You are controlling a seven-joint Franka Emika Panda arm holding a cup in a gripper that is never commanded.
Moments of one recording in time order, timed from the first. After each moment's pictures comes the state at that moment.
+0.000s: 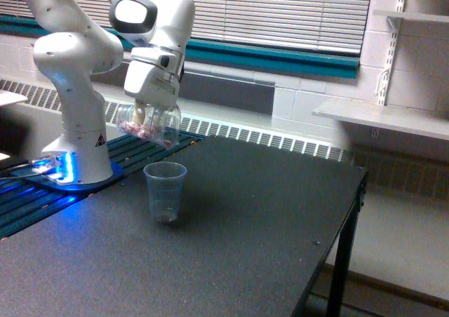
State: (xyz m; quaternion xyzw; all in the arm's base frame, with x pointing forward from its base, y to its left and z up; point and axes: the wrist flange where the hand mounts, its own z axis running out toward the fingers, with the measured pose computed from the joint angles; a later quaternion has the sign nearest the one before) arm 0.284 -0.065 0.329 0.93 -0.31 0.04 0.19
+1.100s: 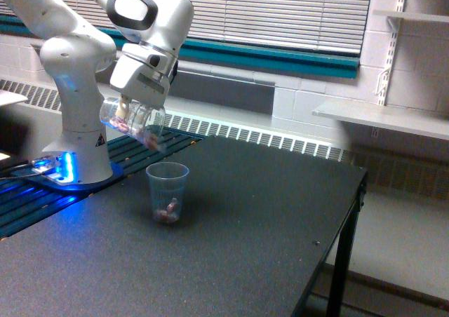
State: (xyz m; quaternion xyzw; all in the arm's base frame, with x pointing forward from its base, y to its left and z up) arm 0.258 -0.066 0.330 0.92 -0.32 0.00 0.23
